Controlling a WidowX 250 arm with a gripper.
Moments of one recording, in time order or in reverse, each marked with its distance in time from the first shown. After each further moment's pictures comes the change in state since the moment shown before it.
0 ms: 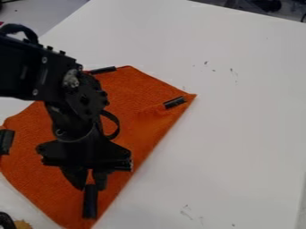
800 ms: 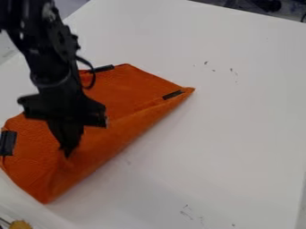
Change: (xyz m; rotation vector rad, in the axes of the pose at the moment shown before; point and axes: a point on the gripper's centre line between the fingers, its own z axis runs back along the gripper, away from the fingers) arm 0.041 0.035 0.010 0.029 0.038 -0.048
